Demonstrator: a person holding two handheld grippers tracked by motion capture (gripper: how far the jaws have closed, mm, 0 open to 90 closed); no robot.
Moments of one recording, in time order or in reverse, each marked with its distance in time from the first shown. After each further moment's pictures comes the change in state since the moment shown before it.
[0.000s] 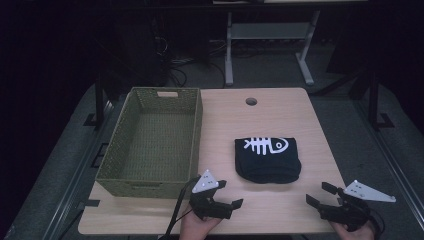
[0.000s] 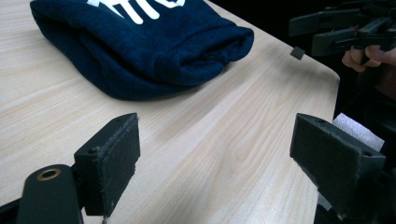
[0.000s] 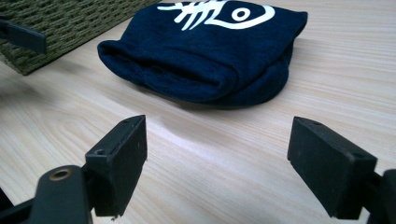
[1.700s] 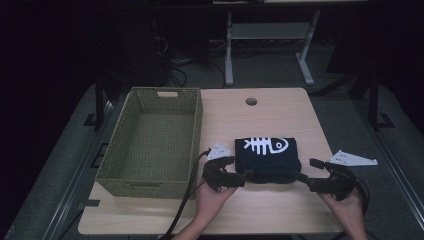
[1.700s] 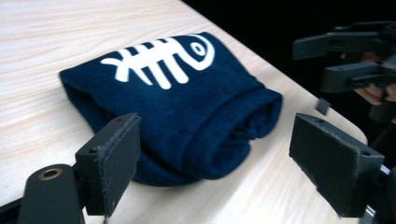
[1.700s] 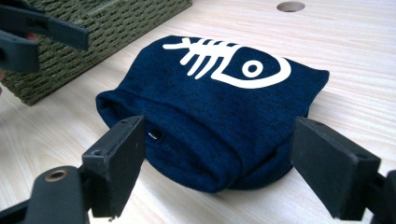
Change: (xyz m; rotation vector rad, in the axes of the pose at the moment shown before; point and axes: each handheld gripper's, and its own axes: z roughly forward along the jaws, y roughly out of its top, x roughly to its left) left arm 0.019 0.066 0.035 -0.007 0.072 -0.096; right arm -0.011 0.067 0.039 0.055 0.065 -0.034
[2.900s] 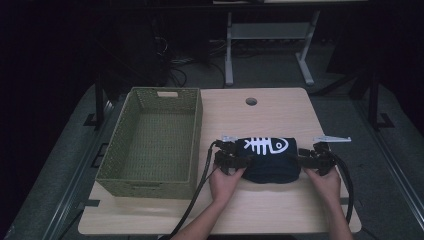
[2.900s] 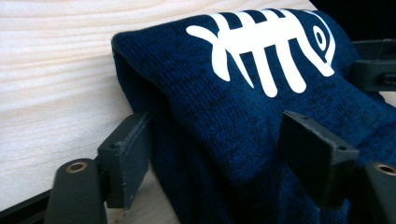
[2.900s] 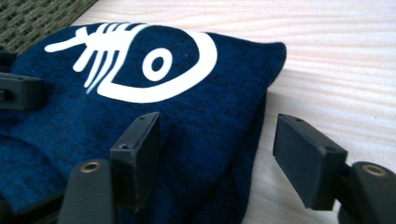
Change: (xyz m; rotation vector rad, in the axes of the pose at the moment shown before) left arm 0.044 0.002 0.077 0.114 0.175 -0.195; right arm -0.062 0.003 0.077 0.102 -0.050 0.198
